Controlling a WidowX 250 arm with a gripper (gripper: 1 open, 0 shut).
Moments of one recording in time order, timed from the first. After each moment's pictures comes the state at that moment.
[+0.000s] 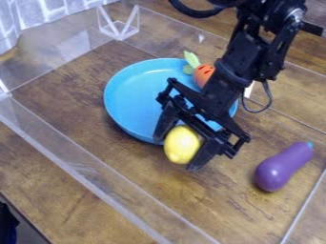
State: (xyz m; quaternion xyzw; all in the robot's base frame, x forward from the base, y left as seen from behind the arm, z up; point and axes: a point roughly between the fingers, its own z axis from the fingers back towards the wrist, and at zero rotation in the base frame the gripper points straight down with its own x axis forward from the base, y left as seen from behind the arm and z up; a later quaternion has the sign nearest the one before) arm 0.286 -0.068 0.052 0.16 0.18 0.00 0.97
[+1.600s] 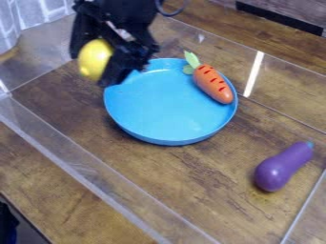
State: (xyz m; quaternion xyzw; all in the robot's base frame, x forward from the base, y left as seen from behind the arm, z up) arm 0.261 0.034 0.132 0.18 0.13 -0.03 0.97
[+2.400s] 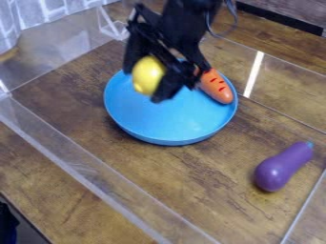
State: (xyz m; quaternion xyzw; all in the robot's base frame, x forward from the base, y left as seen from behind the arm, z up) arm 0.296 -0.024 0.106 0.17 0.10 -0.09 0.98
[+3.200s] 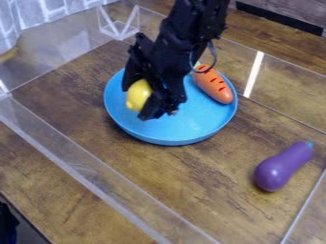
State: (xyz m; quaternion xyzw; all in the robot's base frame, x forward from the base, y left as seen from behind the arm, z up) arm 0.311 0.009 0.063 0.20 0.08 -0.20 0.96
